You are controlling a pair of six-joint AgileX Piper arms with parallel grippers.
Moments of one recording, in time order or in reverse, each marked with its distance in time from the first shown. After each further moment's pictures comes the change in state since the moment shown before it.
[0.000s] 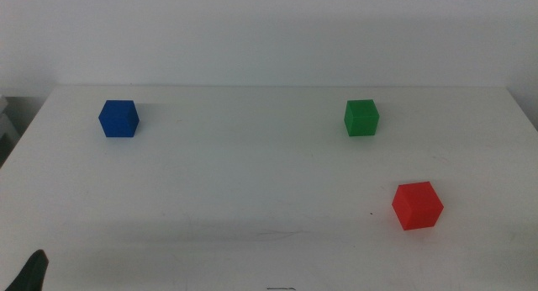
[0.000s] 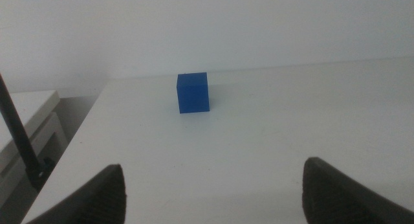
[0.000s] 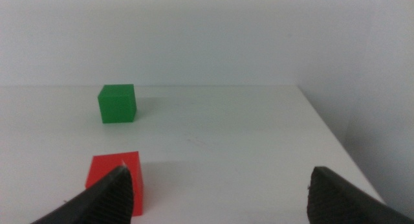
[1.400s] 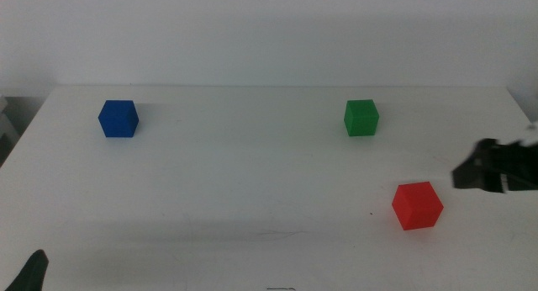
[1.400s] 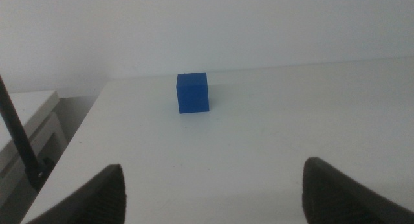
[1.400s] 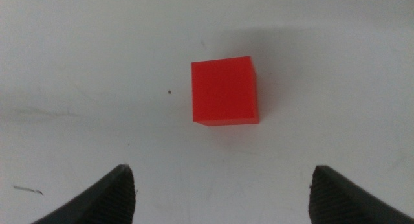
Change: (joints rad) left arm 0.000 0.000 0.000 0.000 0.000 0.000; right arm 0.106 1.256 -0.932 0.257 0.642 -0.100
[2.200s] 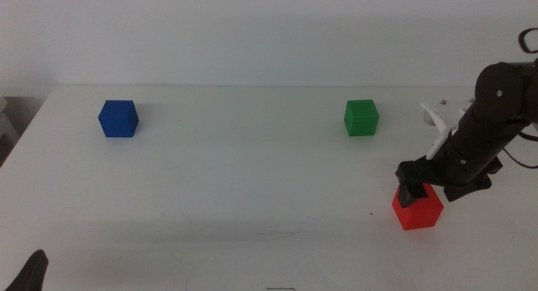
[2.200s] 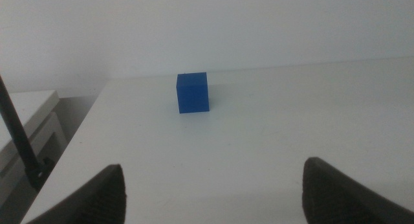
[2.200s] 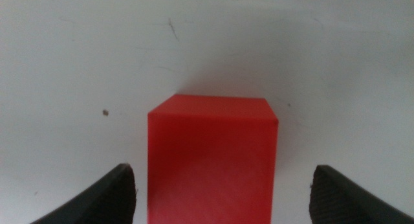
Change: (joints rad) left arm 0.000 0.000 0.000 0.000 0.000 0.000; right arm 0.155 0.548 -0.277 -0.227 0.024 0.140
